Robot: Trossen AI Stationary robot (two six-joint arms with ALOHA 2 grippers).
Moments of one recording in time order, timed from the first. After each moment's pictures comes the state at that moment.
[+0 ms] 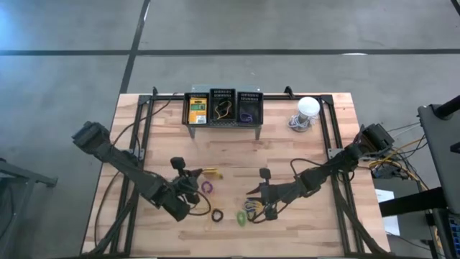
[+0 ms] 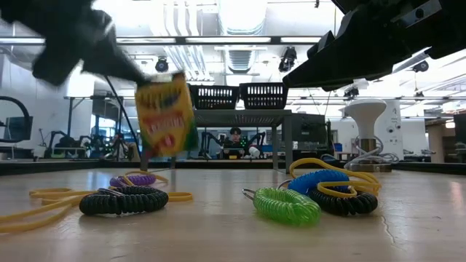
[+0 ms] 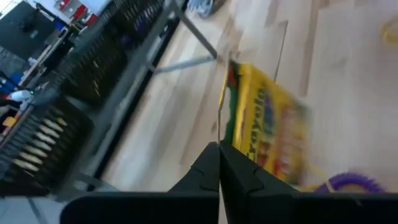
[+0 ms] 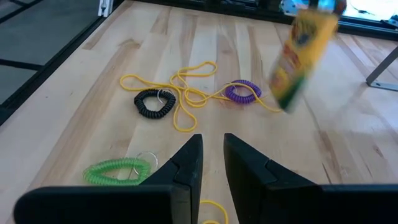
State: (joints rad) left arm -0.64 1.54 0.85 -0.55 -1.08 -0.48; right arm 0.49 1.64 0.68 0.49 0.39 0.13
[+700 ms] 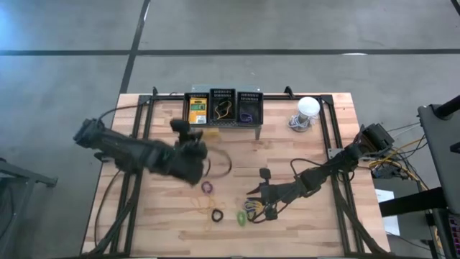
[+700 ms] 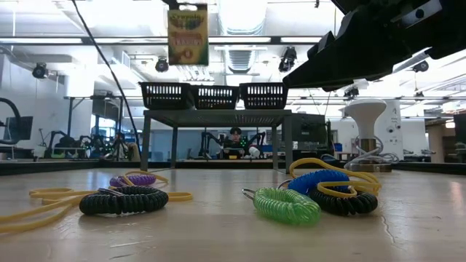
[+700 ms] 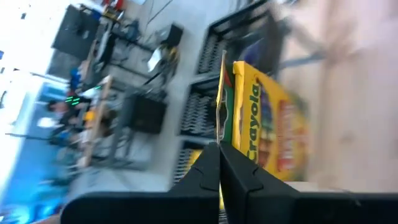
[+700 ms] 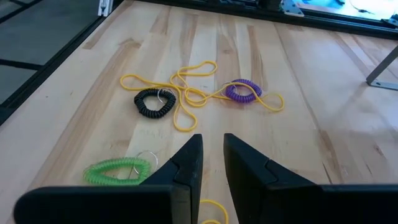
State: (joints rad) left arm -0.36 1.53 1.54 -1.23 -1.08 -0.12; right arm 0.49 1.64 0.68 0.49 0.39 0.13
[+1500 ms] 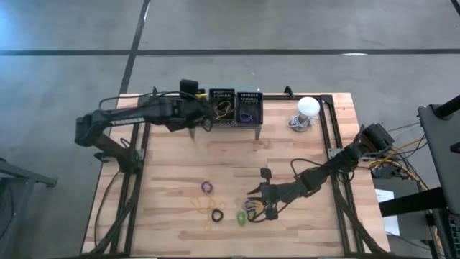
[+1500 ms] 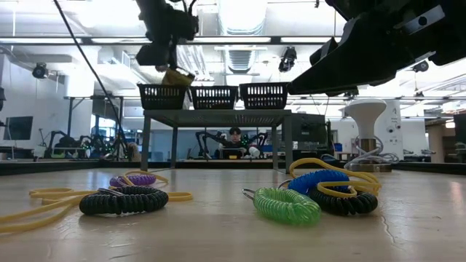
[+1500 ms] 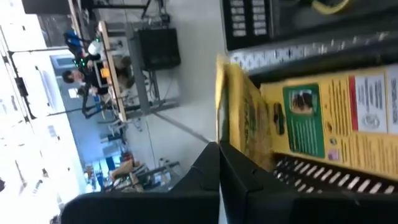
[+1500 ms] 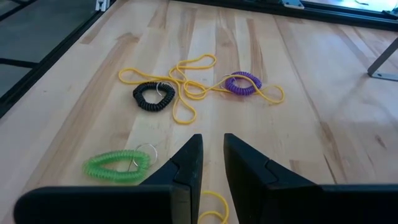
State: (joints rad) left arm 0.22 1.49 1.36 -0.91 -0.95 0.69; right arm 0.49 1.64 0.67 0.49 0.39 0.15
